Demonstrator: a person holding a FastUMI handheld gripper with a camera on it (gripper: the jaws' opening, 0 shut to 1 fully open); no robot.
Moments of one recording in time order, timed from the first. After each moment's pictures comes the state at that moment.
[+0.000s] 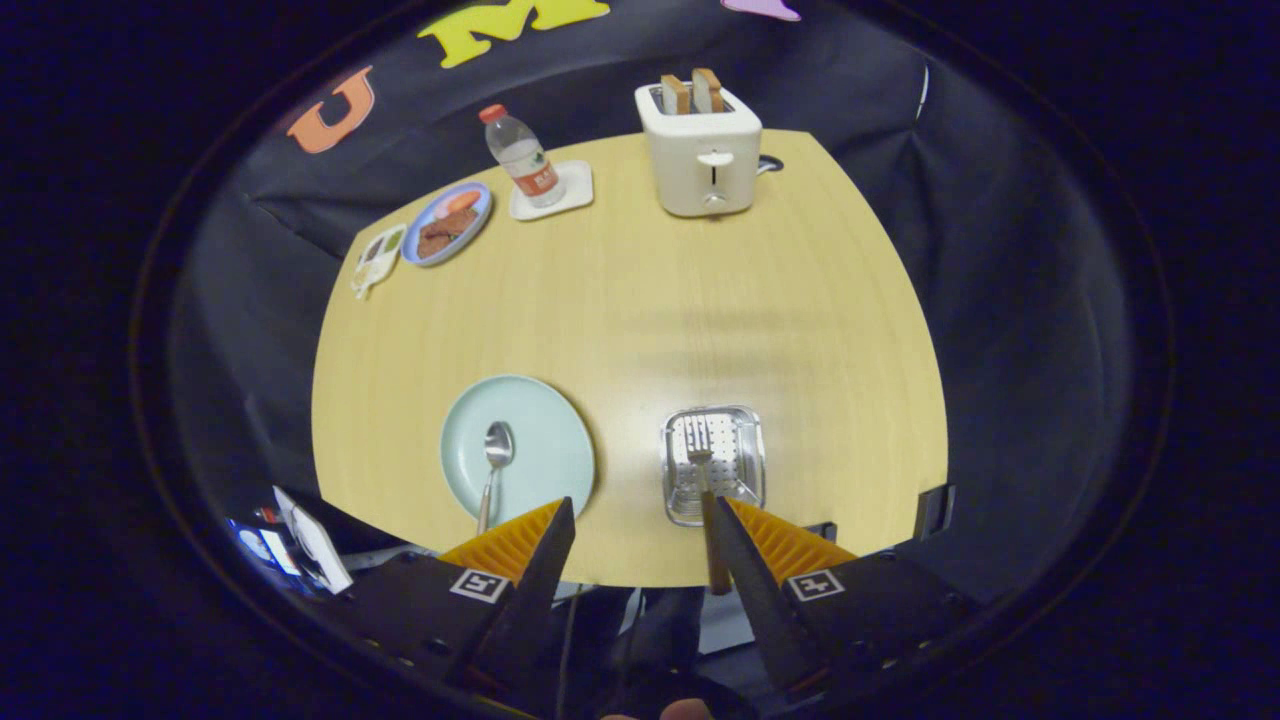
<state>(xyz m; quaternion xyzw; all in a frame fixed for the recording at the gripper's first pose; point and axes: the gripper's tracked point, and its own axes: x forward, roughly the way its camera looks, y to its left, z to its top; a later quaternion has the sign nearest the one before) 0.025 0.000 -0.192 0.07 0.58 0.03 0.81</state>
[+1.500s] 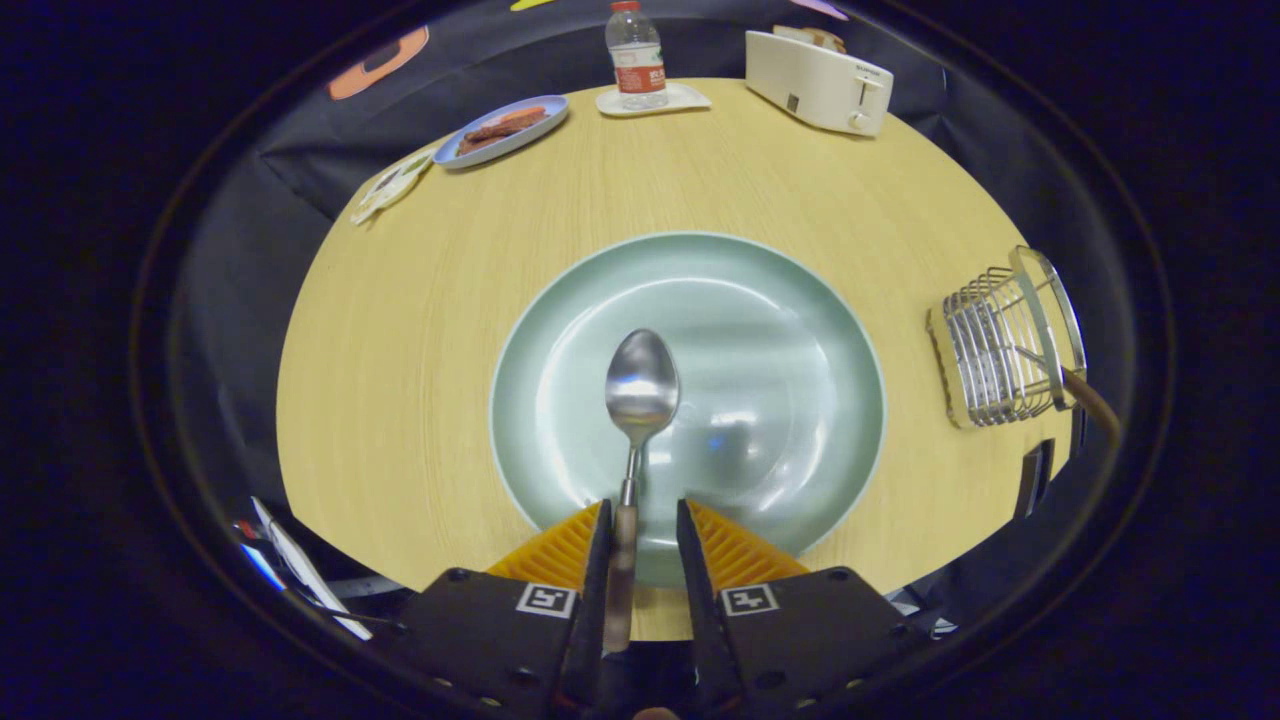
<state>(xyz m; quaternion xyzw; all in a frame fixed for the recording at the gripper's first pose) -0.015 0.182 -0.369 0.06 0.60 0.01 0.80</state>
